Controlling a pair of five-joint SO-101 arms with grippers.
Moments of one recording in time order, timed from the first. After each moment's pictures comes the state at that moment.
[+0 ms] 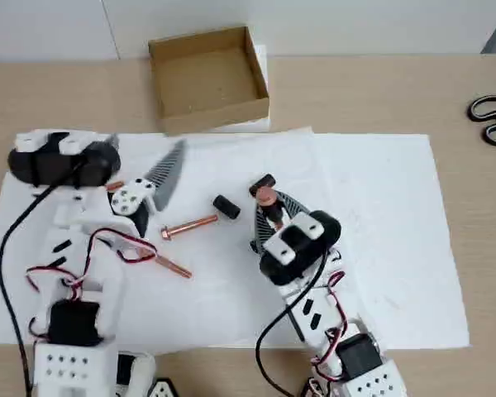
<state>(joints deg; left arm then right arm) -0.4 -69.8 58.1 35.9 7.8 -27.5 -102.7 96.1 19.8 10.1</state>
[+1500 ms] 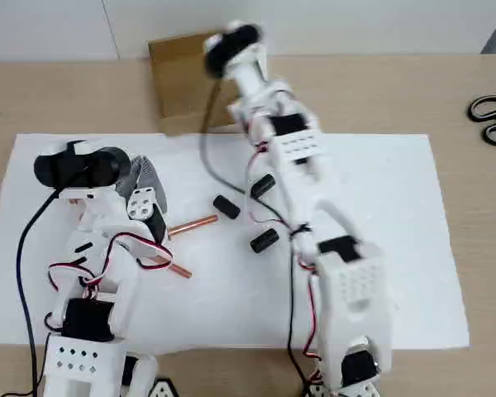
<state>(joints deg) 3.7 -69.8 63.5 35.6 17.0 -22.2 40.1 -31.3 32.4 24.5</state>
